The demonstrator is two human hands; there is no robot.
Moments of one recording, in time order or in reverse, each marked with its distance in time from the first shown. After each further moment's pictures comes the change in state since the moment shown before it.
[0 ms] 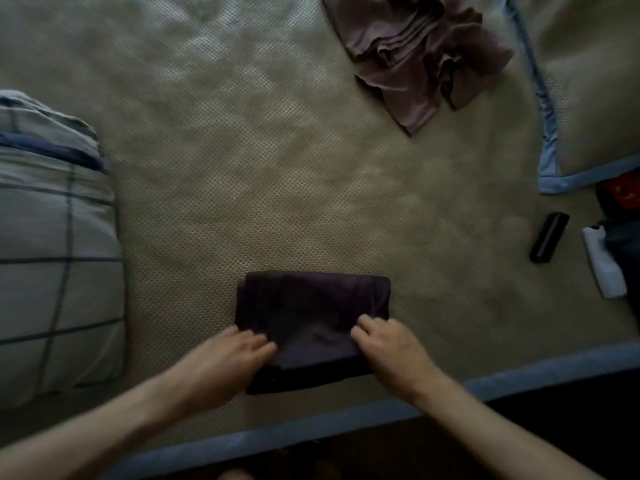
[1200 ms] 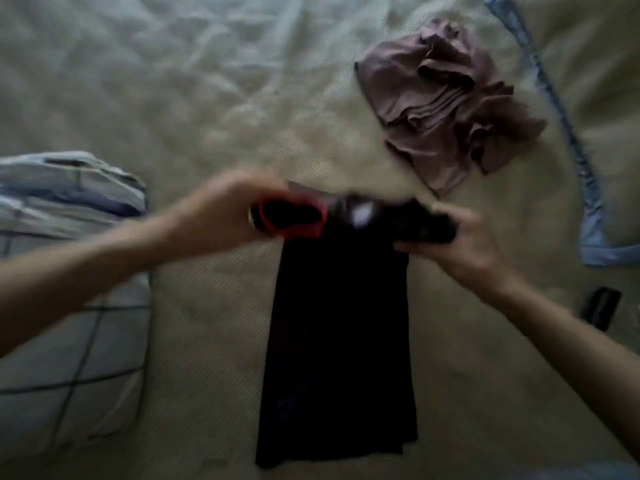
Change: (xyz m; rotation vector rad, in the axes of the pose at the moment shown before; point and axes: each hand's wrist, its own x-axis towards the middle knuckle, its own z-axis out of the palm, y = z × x) left_hand 0.081 -0.106 -0.230 -0.320 0.607 0.055; right_hand 0.116 0.120 -0.164 1.155 0.583 0.070
